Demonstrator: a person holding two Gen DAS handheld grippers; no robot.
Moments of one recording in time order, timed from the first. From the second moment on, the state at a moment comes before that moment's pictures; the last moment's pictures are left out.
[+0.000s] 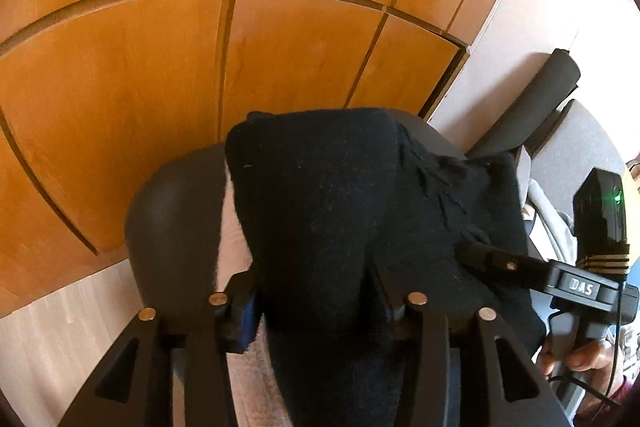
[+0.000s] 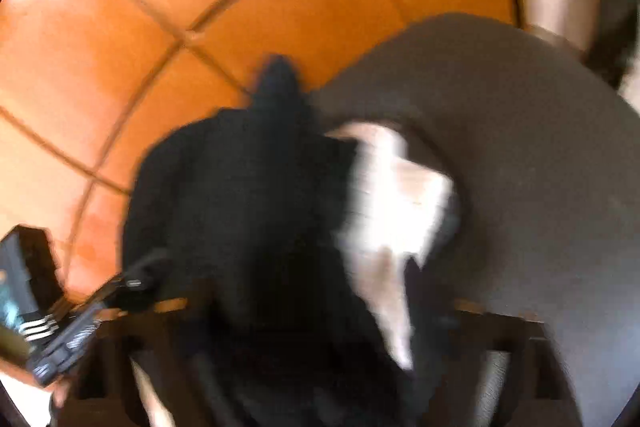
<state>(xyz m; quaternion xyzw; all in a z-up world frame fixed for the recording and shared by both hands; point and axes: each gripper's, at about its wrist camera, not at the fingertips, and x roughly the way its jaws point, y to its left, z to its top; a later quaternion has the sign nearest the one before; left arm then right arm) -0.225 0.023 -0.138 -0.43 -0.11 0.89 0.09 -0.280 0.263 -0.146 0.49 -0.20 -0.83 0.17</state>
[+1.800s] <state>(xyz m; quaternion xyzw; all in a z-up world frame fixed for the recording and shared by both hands) -0.055 0.016 -0.027 -0.28 0.00 0.96 -0.08 -0.080 0.146 -0.043 0.33 0.05 -0.94 0.05</state>
